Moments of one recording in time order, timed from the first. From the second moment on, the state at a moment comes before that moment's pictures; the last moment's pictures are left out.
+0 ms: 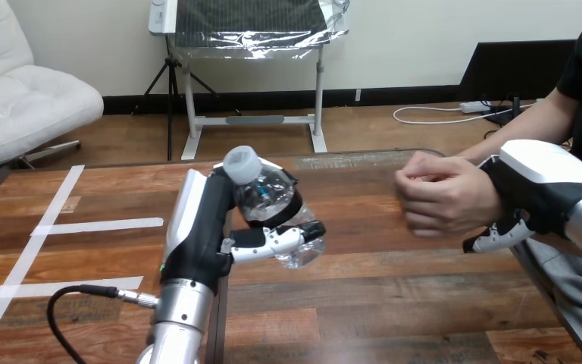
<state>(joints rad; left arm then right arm) -0.03 0.06 -0.14 0.08 0.36 -0.28 0.11 -0.35 -0.78 0.18 0.25 -0.59 -0.08 0.32</state>
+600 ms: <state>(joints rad) -0.06 0.03 -0.17 0.08 0.36 -0.26 0.11 -0.35 -0.77 0.20 0.25 -0.63 -0.18 0.30</state>
